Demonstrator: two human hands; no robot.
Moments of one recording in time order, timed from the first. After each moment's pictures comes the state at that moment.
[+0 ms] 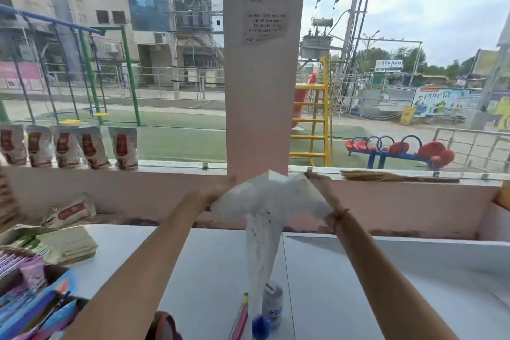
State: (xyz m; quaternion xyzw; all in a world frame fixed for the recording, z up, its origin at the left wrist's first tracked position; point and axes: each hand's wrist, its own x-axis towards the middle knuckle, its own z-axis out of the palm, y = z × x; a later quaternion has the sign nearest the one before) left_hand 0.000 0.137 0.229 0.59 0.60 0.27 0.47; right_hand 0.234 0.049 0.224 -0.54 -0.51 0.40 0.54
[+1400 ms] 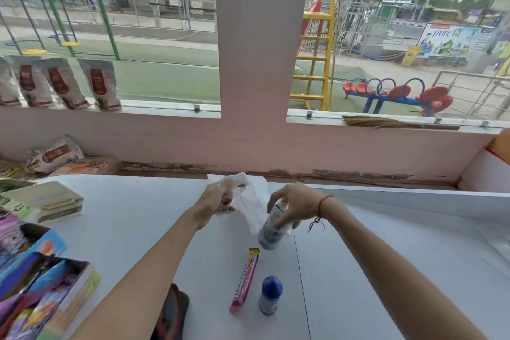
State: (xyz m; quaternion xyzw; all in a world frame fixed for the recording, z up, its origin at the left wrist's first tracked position) left_hand -0.013 0.179 0.075 0.54 0.49 0.33 0.59; right_hand 0.199 0.126 0.135 -0.59 -0.75 0.31 0.00
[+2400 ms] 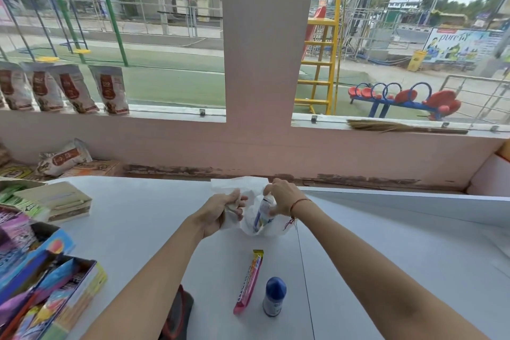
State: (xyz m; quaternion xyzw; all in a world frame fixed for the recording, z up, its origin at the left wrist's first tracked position) left_hand -0.016 0.166 0.069 0.40 0.41 0.32 0.75; right_hand 0.179 0.184 0.074 -0.63 -0.77 0.09 -0.02
